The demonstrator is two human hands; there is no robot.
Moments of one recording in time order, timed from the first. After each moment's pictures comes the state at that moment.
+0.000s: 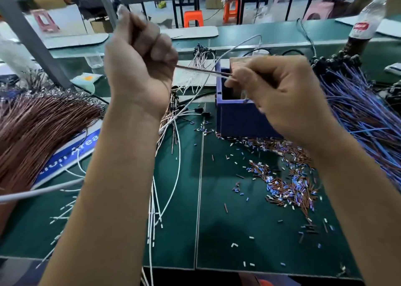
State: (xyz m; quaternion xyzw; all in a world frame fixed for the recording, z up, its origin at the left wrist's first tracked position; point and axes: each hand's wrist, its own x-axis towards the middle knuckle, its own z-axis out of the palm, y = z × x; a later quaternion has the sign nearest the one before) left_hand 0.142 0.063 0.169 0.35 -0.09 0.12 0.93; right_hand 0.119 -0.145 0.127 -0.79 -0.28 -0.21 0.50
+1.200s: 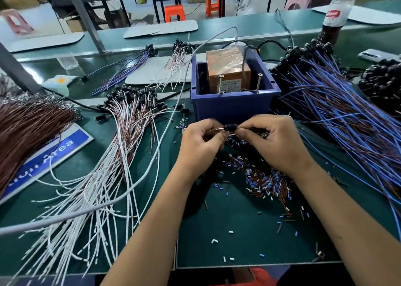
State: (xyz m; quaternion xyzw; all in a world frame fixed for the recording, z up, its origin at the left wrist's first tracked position) left_hand 0.133 -0.016 0.010 0.78 -0.15 0.06 0.61; right_hand 0.121 -0.209 0.017 -0.85 -0.22 -0.22 0.43
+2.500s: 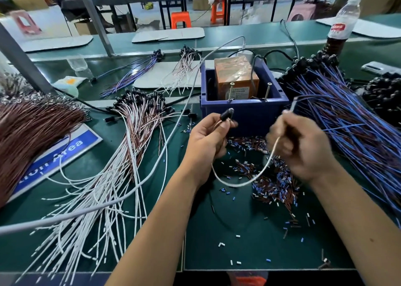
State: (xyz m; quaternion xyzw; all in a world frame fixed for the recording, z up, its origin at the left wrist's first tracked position) left_hand 0.132 -0.017 0.017 0.55 -0.13 -0.07 0.82; right_hand 0.118 -0.222 0.026 -0.56 -0.09 0.00 0.82
